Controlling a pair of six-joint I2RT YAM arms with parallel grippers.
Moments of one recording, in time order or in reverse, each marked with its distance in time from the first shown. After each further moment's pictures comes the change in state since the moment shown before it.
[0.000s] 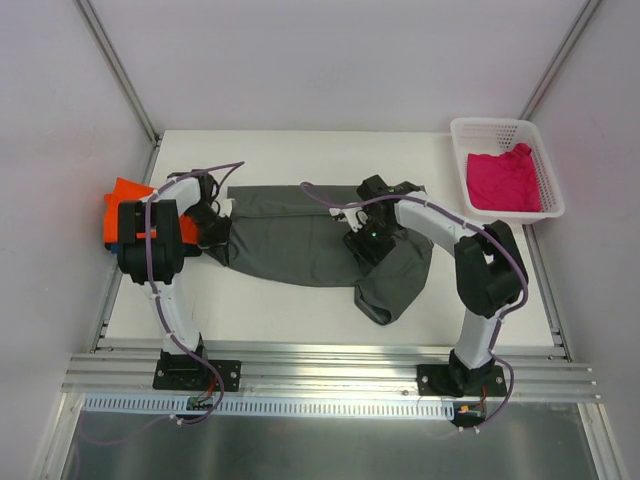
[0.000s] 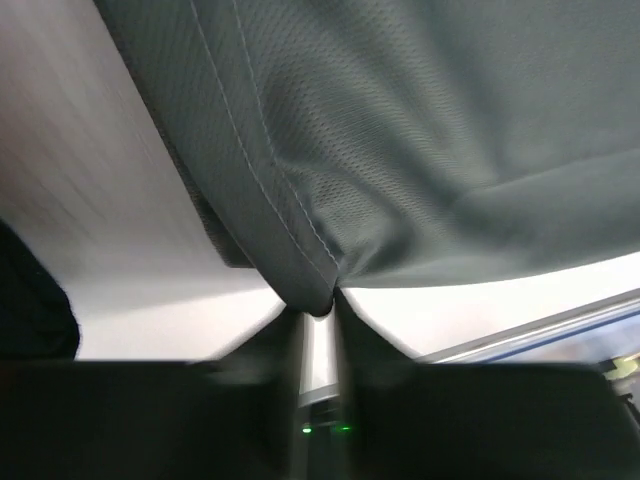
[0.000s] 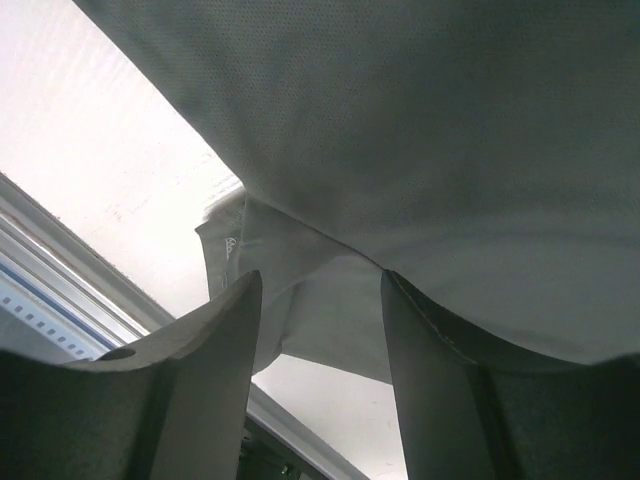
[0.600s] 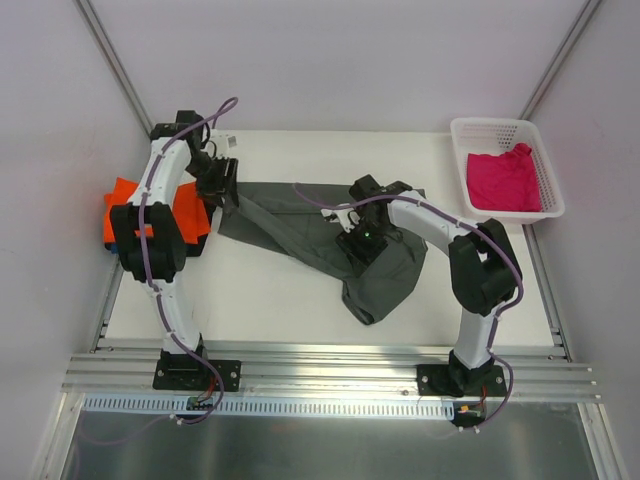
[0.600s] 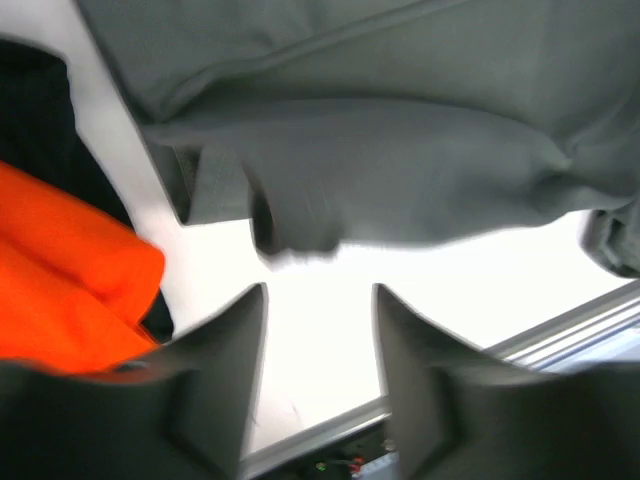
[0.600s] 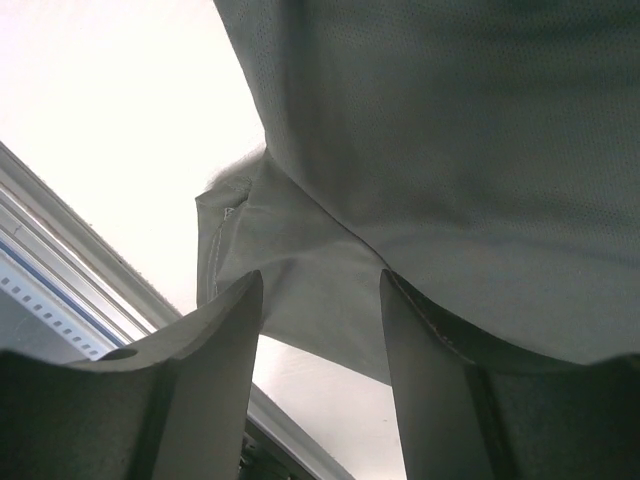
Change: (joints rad) left arm -0.013 0.008 0.498 -0.150 0.103 0.048; right arm 0.032 0.049 0.047 -0.014 -0.044 -0.002
